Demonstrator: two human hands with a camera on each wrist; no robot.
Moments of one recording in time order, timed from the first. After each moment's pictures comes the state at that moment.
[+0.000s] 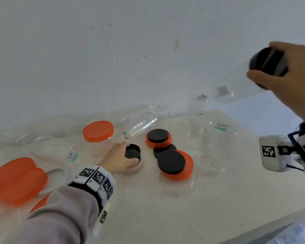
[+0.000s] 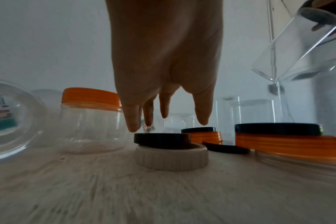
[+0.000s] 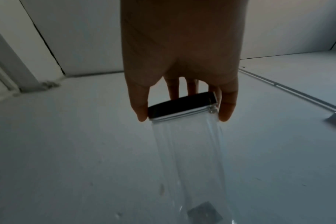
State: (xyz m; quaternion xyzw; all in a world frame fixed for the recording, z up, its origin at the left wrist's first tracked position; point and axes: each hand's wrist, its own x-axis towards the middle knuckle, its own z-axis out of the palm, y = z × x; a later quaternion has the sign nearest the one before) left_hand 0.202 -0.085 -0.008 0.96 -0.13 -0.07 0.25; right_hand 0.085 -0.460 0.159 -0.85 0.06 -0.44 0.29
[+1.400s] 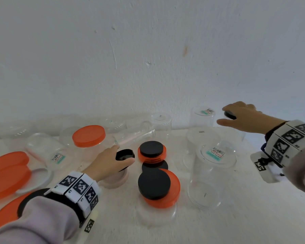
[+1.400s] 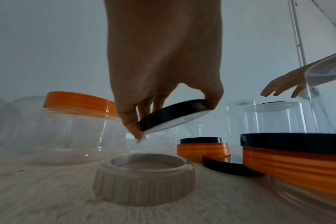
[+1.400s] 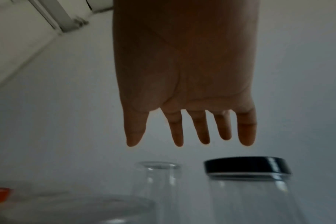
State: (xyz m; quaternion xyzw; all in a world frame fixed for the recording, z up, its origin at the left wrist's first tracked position) left_hand 0.212 -0.123 -0.007 0.97 -0.01 -0.03 0.26; right_hand 0.225 -0.522 0.105 -1.00 0.03 -0.02 0.07
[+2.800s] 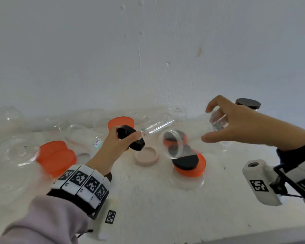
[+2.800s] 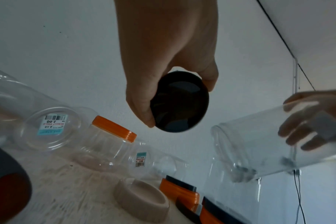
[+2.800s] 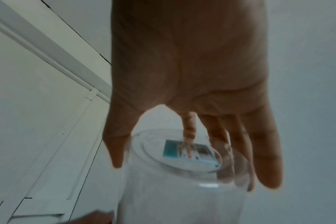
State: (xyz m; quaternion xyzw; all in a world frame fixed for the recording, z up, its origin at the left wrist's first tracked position) left_hand 0.123 -0.052 0.047 0.75 -0.04 0.04 0.66; right_hand 0.054 -0.338 0.148 -0.96 -0.07 -0.02 0.27
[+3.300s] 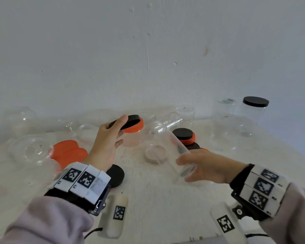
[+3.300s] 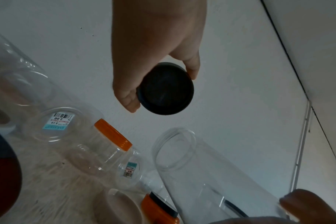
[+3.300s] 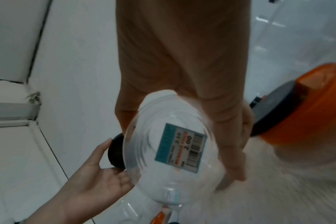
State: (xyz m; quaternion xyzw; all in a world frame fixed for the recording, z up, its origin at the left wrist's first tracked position) left_hand 0.116 -0.015 0.062 0.64 0.01 0.06 0.76; right_hand 0.069 -0.266 0.042 -0.73 0.04 0.24 0.63
